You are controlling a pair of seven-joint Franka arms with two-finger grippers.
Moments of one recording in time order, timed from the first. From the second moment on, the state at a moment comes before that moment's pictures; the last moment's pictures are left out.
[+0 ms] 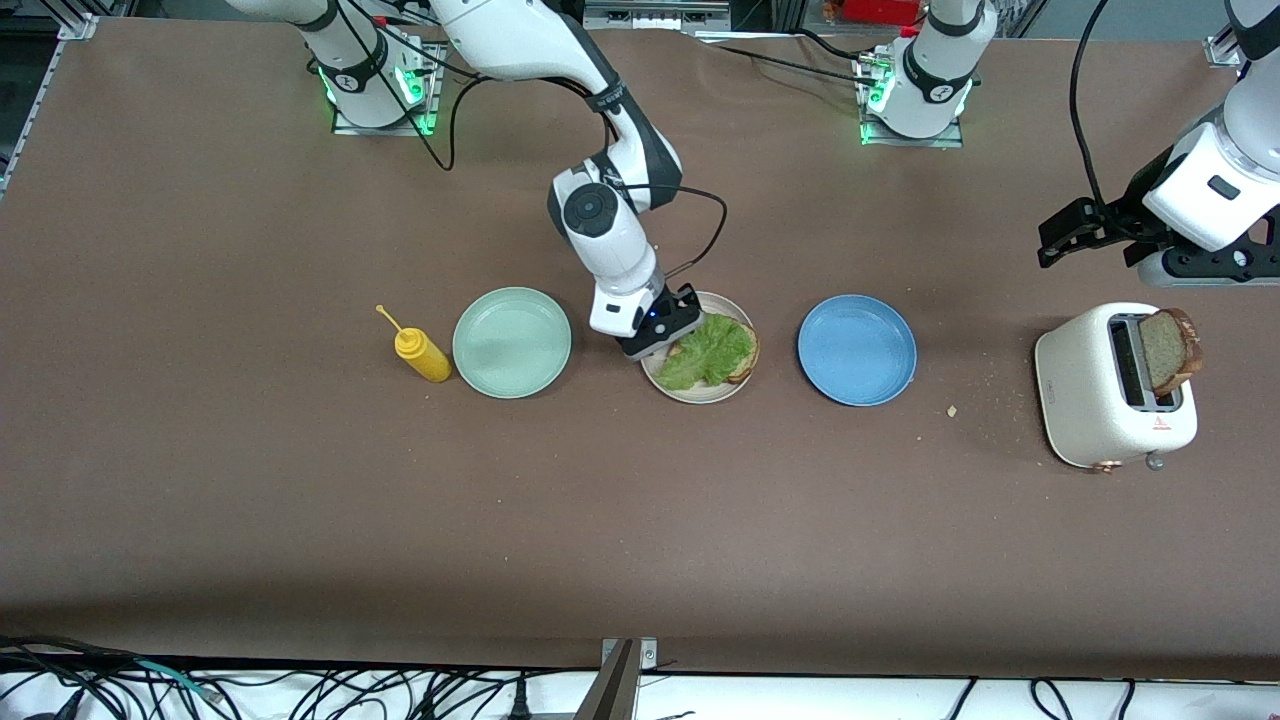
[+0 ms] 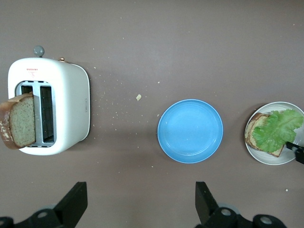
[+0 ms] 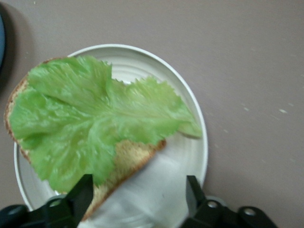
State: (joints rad) left arm 0.03 0.00 -0.10 -1.64 -0.01 1.60 -0.11; right arm 1.09 0.76 -0.30 -1.66 0.61 2.65 -0.04
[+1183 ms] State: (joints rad) left arm 0.03 0.01 -0.10 -1.65 -0.01 1.54 -0.11; right arm 0.59 0.10 -0.37 -1.87 0.19 1.84 -0.08
